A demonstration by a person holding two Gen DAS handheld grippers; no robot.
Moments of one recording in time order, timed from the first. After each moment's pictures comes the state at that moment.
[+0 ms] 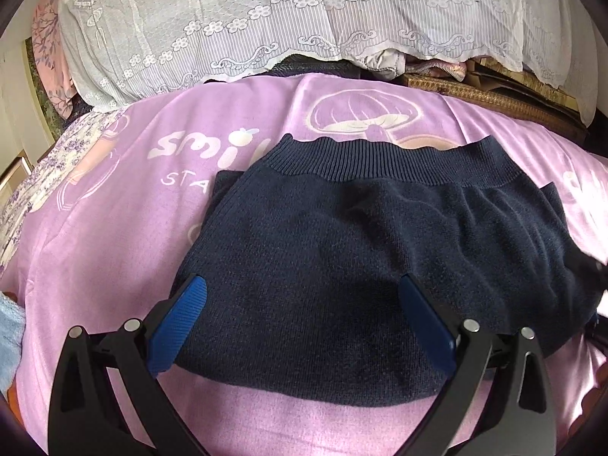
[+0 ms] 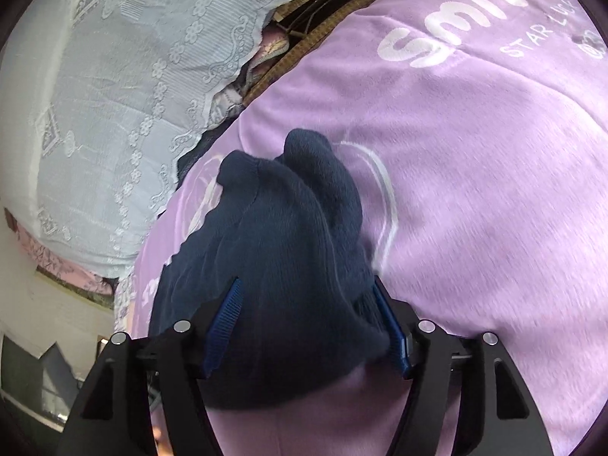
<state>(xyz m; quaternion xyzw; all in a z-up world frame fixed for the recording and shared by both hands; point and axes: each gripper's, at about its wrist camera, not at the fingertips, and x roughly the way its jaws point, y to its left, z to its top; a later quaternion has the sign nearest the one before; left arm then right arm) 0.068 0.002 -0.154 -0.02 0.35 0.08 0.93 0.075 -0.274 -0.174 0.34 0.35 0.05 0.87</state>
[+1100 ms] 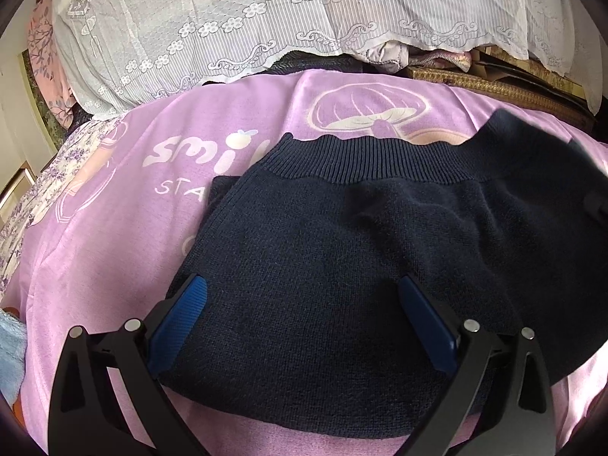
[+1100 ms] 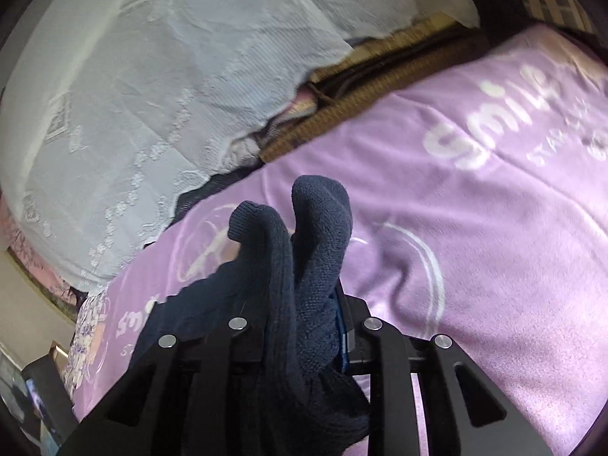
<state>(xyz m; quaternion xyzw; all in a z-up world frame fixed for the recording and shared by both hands) 0.084 0.001 -0.159 0.00 0.35 0.09 0.93 0.072 -0.235 -0.131 0.25 0.24 0.00 0.94</state>
